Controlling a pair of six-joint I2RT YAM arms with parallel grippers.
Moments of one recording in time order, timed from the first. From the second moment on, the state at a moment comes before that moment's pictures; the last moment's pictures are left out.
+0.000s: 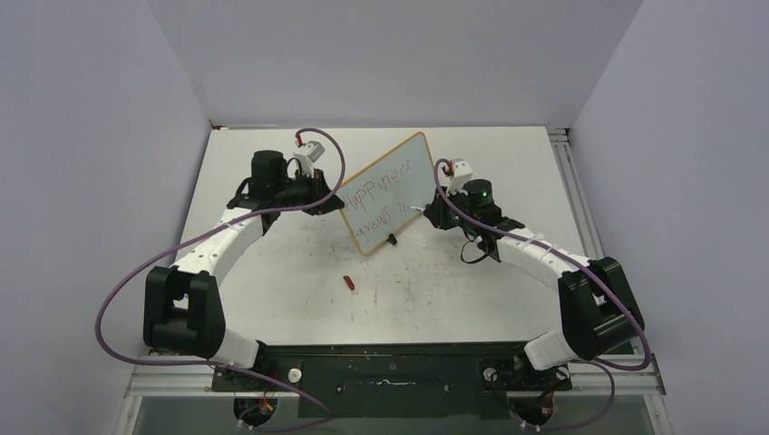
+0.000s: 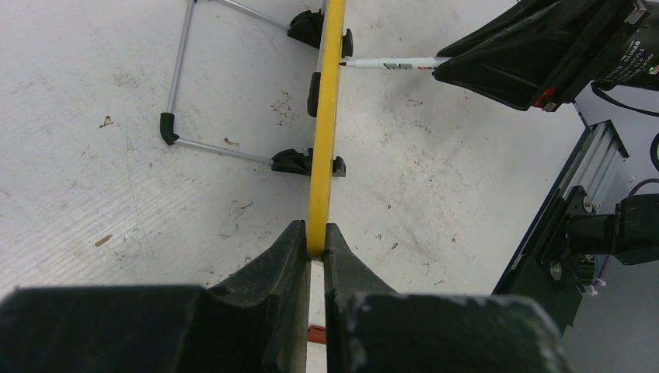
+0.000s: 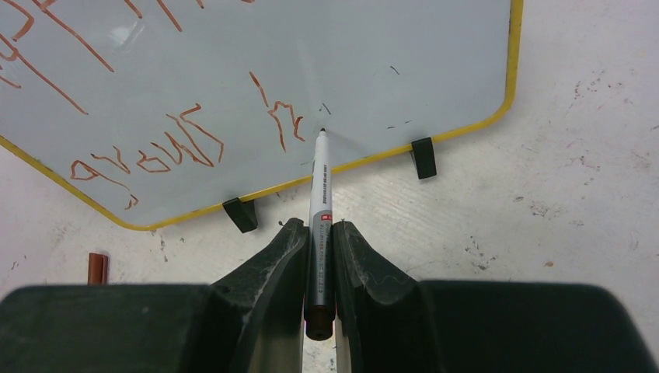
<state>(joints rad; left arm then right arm) -0.20 1.47 1.04 -0.16 0.70 -0.18 0.41 1.46 0.81 0.16 -0.21 0.19</state>
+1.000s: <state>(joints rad) -0.20 1.47 1.04 -0.16 0.70 -0.17 0.41 1.47 0.82 0.19 -0.19 0.19</state>
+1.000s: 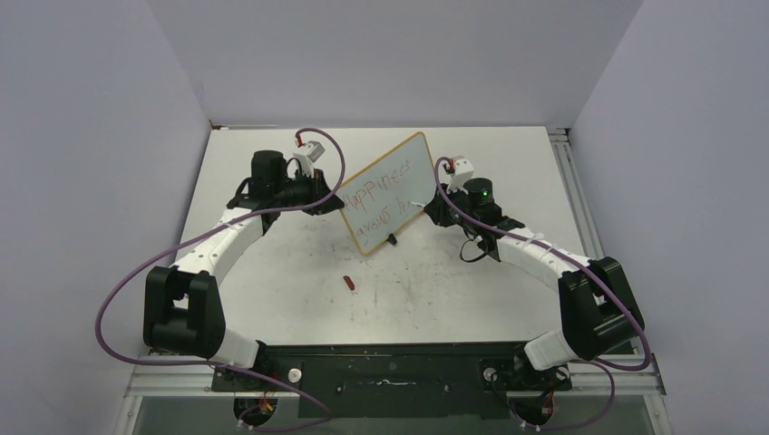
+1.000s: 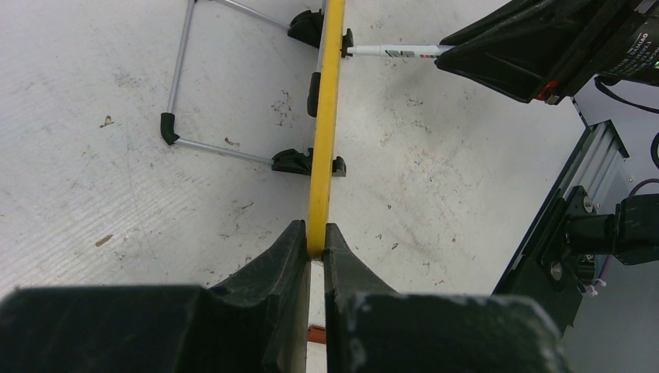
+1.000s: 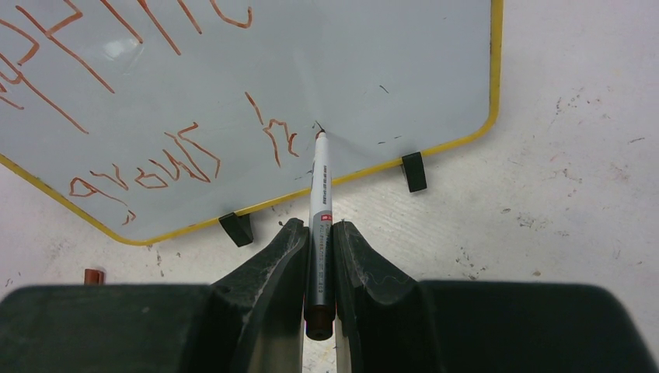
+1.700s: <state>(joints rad) -0.20 1.47 1.04 -0.16 0.70 -0.17 0.45 1.47 0.82 0.21 -0.17 0.17</state>
